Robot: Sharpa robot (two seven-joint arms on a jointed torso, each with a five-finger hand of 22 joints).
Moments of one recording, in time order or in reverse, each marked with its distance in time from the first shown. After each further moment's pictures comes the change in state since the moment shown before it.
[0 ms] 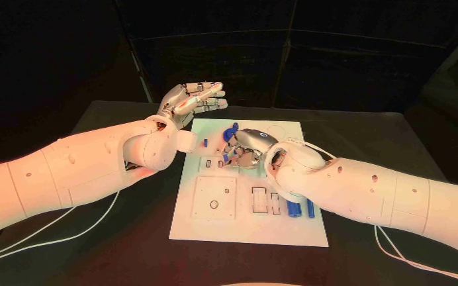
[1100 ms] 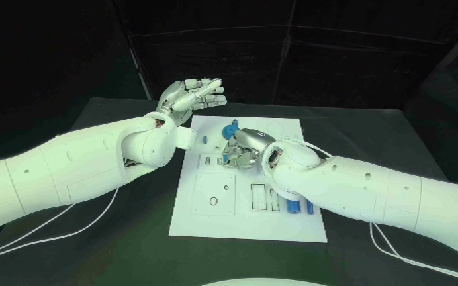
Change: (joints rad) left arm 0.000 -0.001 0.000 0.001 0.000 -0.003 0.000; left_hand 0.000 0.000 0.000 -0.005 0.000 0.000 0.000 0.000 0.000 0.000 0.000 0.000 0.000 0.000 0.000 0.000 0.000 0.000 0.007 0.000 0.000 0.000; right arm -0.015 0.022 0.002 -0.029 -0.007 0.026 -0.032; right_hand -0.037 -0.023 0.009 0.010 -0.008 0.014 -0.010 -0.003 -0.002 0.023 -0.023 -0.006 -0.002 0.000 0.000 0.000 0.000 0.000 0.000 0.000 0.000 -0.006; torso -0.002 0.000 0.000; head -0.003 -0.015
